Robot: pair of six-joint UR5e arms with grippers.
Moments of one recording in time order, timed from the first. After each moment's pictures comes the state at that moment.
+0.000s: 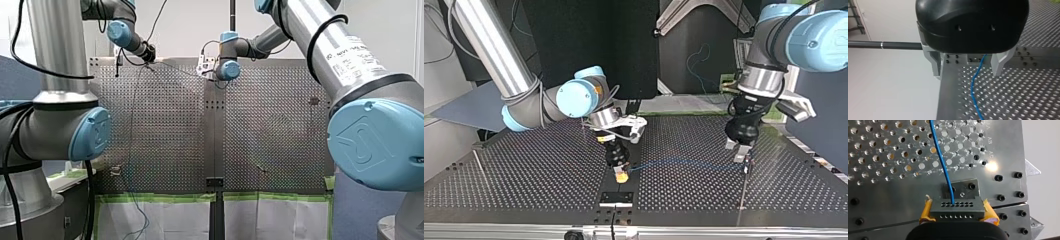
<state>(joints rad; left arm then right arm) 0.00 -1.40 -1.71 -3.15 -1.41 -1.60 2.28 -0.95 0.99 -0.17 1.58 1.70</state>
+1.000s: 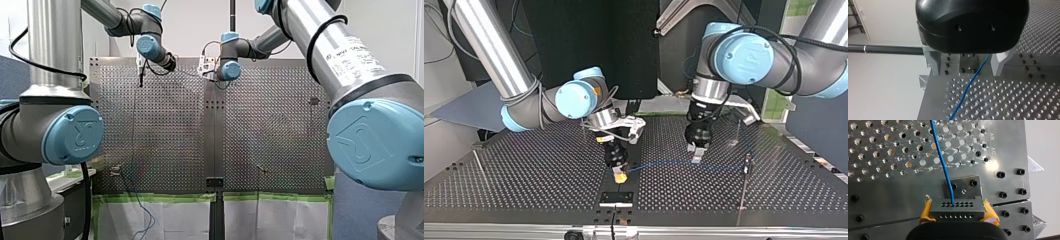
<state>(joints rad) -0.24 -1.56 -1.66 -3.03 -1.68 -1.61 2.27 -0.95 0.99 -0.17 1.58 1.70</state>
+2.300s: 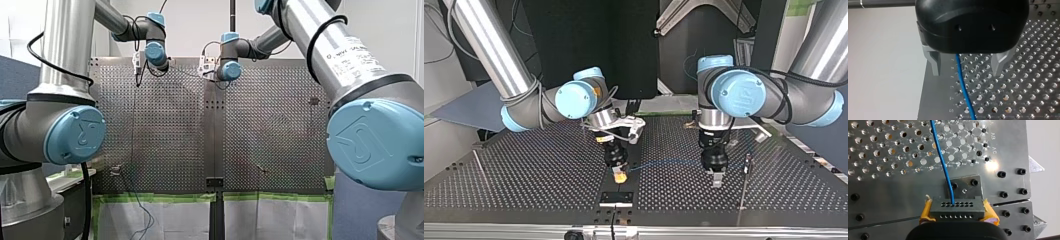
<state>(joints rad) -0.21 -1.68 -1.53 -2.99 -1.86 -1.56 2.27 -0.95 0.99 -0.17 1.58 1.69</state>
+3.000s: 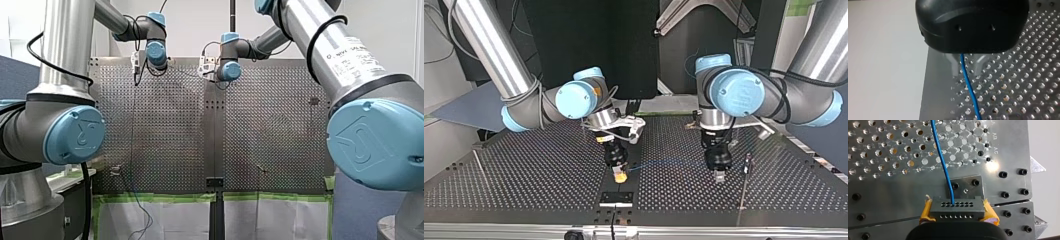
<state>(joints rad) -0.22 -1.68 -1.53 -2.98 -1.93 -1.54 2.27 -0.95 0.99 -0.16 1.58 1.69</state>
